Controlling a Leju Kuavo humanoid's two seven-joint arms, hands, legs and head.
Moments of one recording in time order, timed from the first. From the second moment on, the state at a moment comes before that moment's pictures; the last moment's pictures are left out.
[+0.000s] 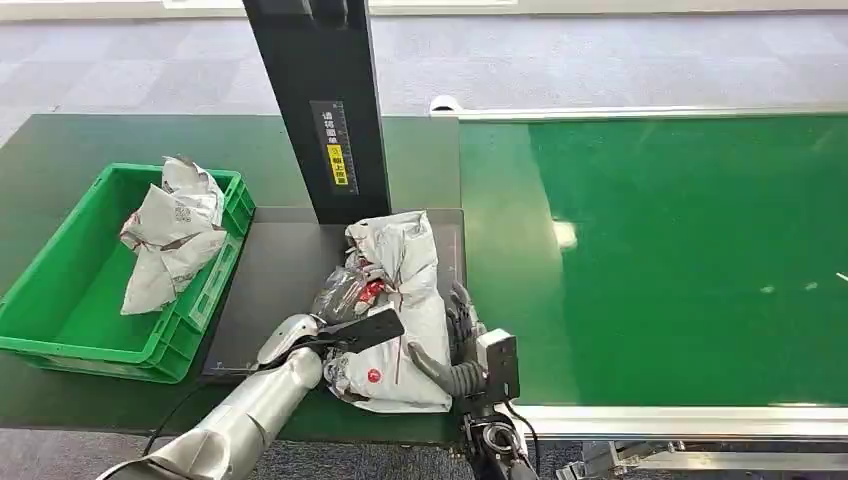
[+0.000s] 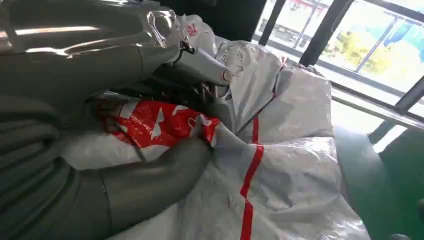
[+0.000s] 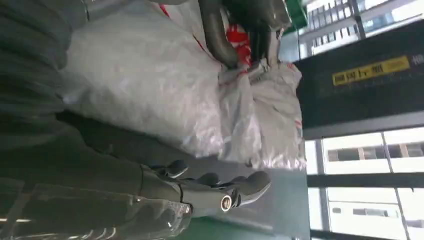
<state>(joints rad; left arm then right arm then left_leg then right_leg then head) -0.63 -0.19 -0.18 -0.49 -0.90 0.25 -0.50 -0.24 0.33 0.12 -0.74 0.09 -0.06 -0.70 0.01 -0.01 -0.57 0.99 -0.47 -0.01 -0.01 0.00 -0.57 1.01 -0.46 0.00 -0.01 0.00</state>
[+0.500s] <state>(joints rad) -0.45 -0.17 -0.09 -0.87 -0.68 0.38 -0.68 -0.13 0.28 0.05 -1.01 0.08 -0.13 -0.70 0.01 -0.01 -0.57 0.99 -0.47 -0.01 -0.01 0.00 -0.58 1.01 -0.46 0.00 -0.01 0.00</state>
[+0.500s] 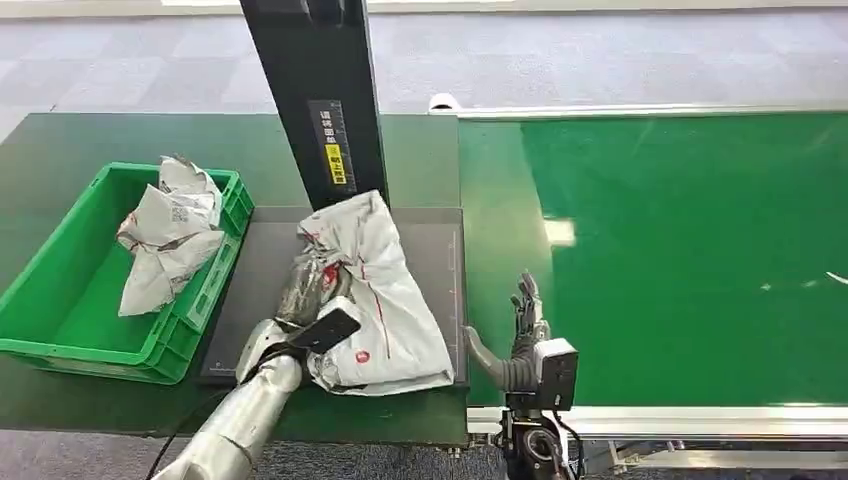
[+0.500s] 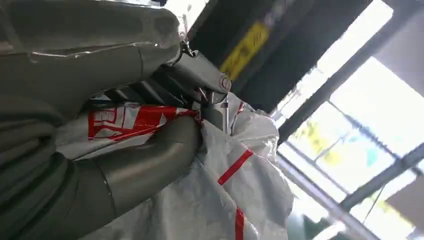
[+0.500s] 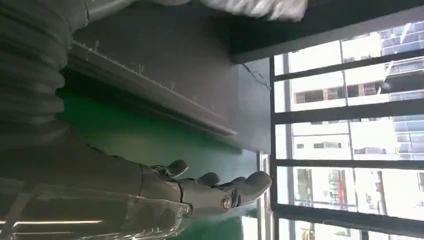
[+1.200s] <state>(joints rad) -0.21 -0.04 0.17 -1.57 -0.29 0.39 -0.68 -0.10 0.26 0.00 -1.04 0.08 -0.12 -0.70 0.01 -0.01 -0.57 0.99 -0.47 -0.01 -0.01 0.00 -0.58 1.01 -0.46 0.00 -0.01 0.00</state>
